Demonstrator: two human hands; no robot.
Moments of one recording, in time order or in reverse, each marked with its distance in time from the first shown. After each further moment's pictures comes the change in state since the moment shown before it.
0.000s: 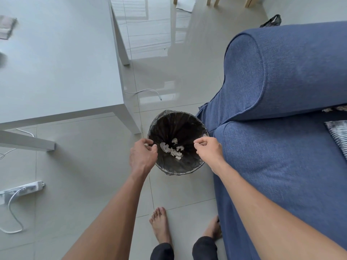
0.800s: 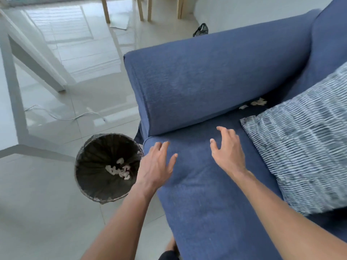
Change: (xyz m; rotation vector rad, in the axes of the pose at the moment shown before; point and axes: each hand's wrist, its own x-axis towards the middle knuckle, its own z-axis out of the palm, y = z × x) left_hand -0.118 0.159 0.201 0.628 -0.156 0.824; right_hand 0.038 0.118 -0.276 -0.399 0.397 -0.203
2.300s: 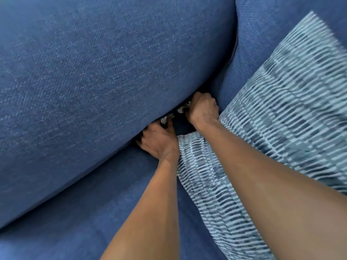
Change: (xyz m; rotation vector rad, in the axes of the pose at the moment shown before) left_hand 0.279 0.280 0.209 -0.213 0.208 -0.610; right_hand 0.289 0.192 -0.042 -0.244 -0.002 0.332
